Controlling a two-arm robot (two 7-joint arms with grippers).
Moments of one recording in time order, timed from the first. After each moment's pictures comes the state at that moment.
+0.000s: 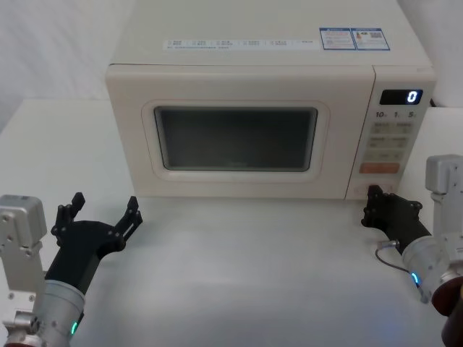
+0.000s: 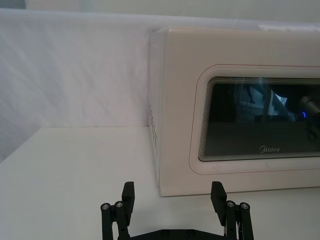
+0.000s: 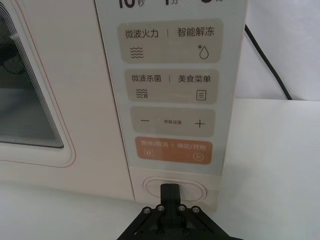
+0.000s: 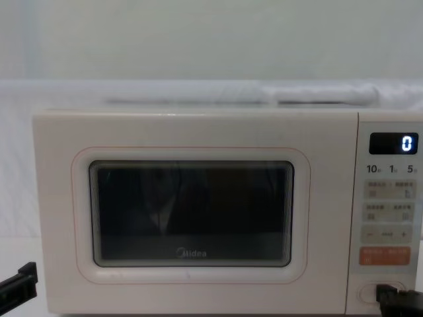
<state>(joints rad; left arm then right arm) 0.27 0.24 0.04 -1.85 -0.25 -0.02 -0.02 0.11 0.09 -0.15 -1.43 0.15 0.08 0.11</state>
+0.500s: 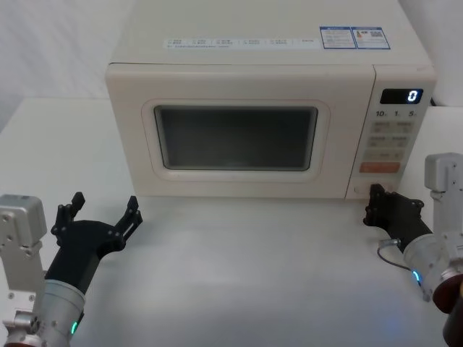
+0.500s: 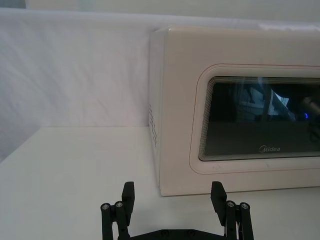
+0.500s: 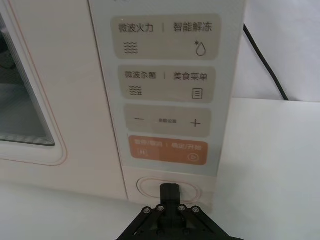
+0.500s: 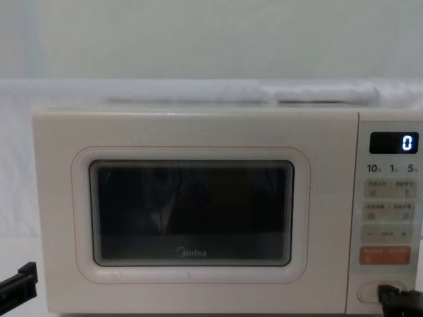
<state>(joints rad) 0.27 0.24 0.04 -1.85 -0.25 -0.02 -0.02 0.13 0.09 -0.15 -1.41 0.13 0.08 0.11</state>
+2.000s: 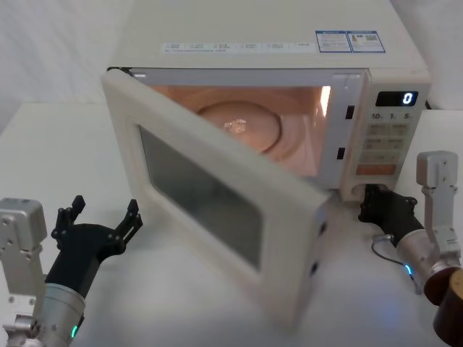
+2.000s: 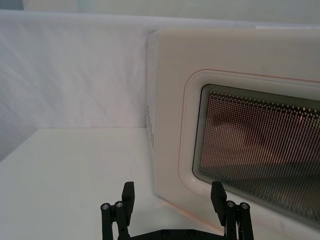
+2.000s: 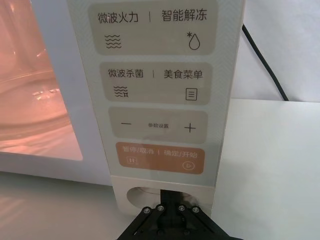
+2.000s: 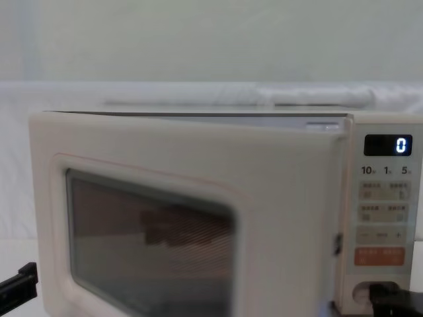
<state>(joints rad) 0.27 0.24 0.04 -1.85 -0.25 -0.02 -0.02 0.21 0.06 -0.14 -1.28 0.11 0.04 0.12</state>
